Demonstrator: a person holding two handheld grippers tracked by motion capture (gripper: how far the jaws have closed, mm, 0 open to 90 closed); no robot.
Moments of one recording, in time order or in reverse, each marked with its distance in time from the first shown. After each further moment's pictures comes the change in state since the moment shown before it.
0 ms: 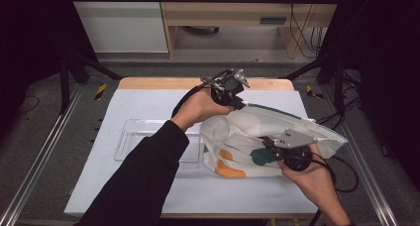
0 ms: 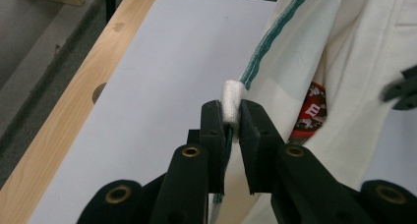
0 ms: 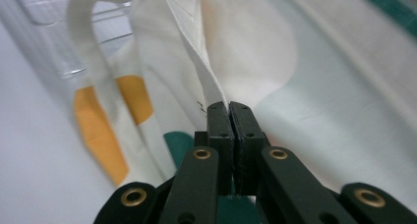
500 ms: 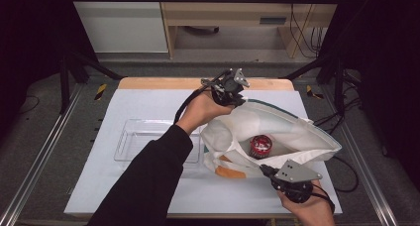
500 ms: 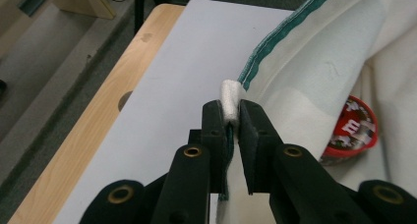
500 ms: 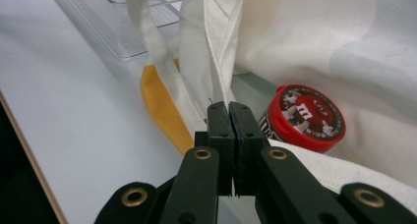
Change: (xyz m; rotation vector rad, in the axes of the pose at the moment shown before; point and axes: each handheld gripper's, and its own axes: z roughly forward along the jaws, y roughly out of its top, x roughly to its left) left arm 0.005 -0.005 0.013 -0.051 0.103 -0.014; right arm 0.051 -0.043 -0.018 -0.068 0.051 0.034
